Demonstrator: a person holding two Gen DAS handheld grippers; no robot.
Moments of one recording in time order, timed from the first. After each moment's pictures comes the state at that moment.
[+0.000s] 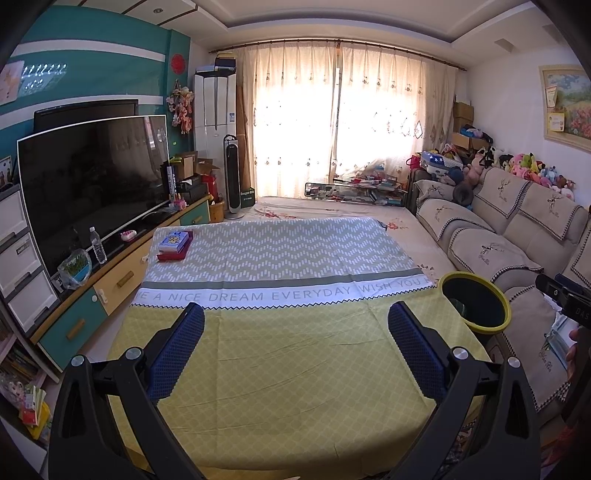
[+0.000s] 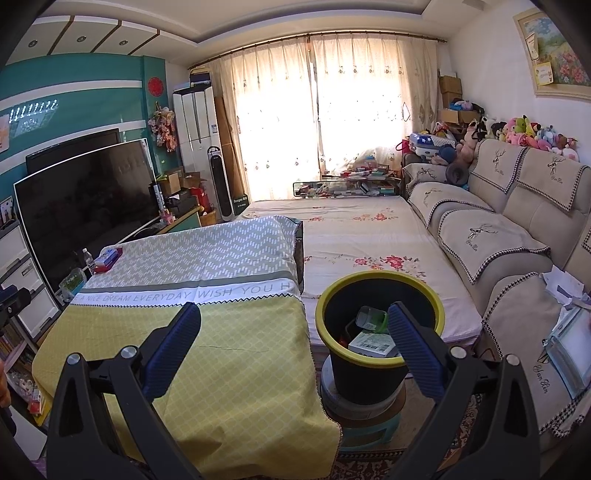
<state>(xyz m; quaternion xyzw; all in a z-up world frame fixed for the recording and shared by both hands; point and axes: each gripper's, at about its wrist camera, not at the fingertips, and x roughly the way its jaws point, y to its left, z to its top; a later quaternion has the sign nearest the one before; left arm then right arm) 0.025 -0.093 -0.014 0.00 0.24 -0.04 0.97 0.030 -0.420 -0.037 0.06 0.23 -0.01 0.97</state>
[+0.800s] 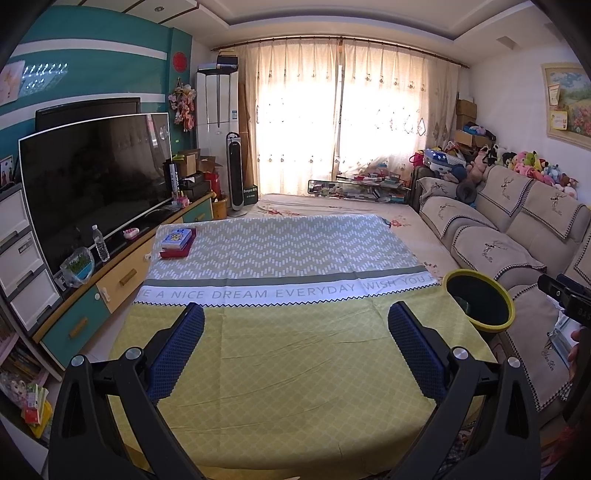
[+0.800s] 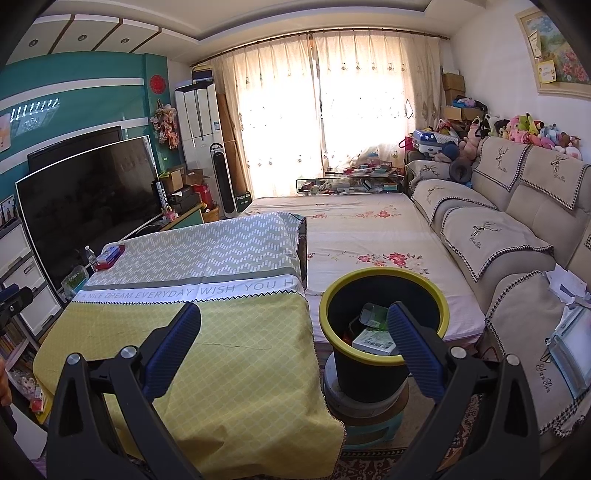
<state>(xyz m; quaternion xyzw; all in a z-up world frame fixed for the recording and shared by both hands) 0.030 -0.092 -0.018 0.01 0.25 -0.04 0.97 0.035 -0.421 -0.043 0.06 0.24 0.00 0.97</state>
